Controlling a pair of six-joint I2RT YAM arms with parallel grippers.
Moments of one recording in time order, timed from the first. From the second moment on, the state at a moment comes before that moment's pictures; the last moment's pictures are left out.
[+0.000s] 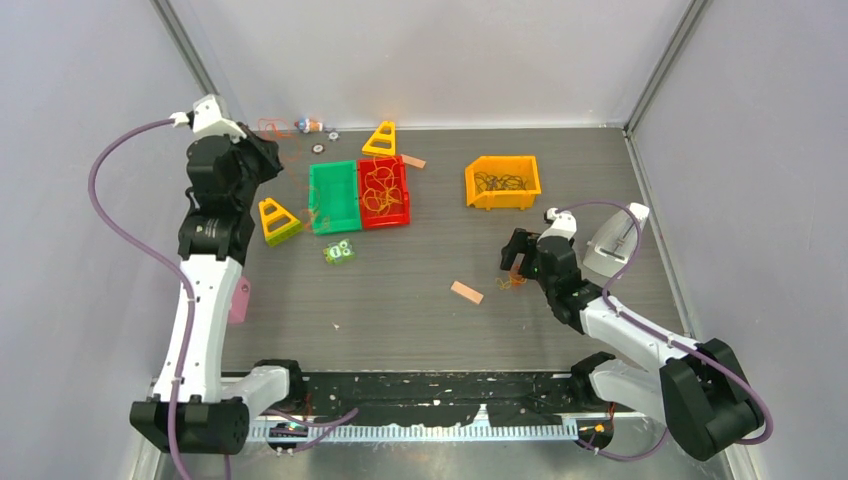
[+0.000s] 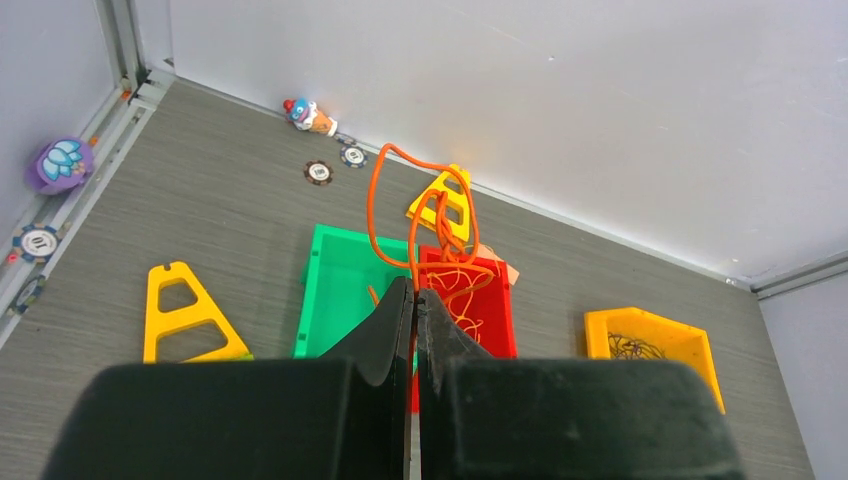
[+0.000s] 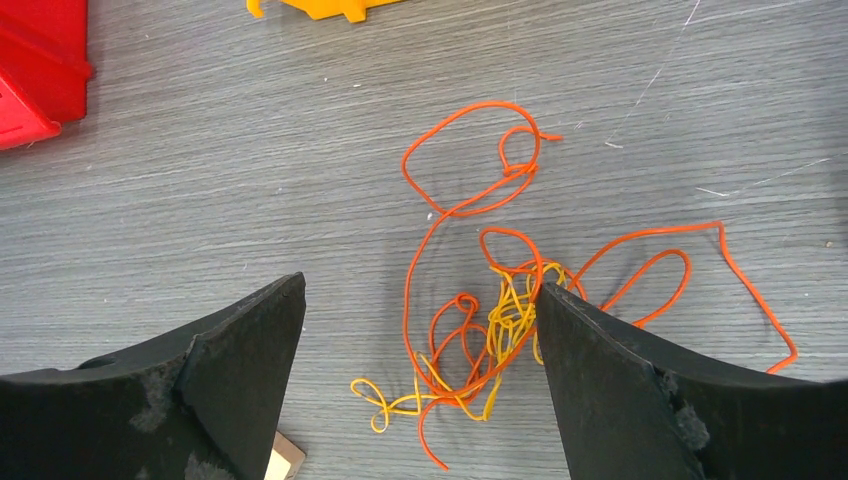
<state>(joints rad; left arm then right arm) -0.02 1.07 1.27 -0.33 -0.07 -0.41 0.43 1.07 0.38 0.19 0.28 0.46</state>
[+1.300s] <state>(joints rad) -0.05 1.93 1.45 -0.40 0.02 -0.39 0.43 1.08 0.39 0.18 0.35 0.46</state>
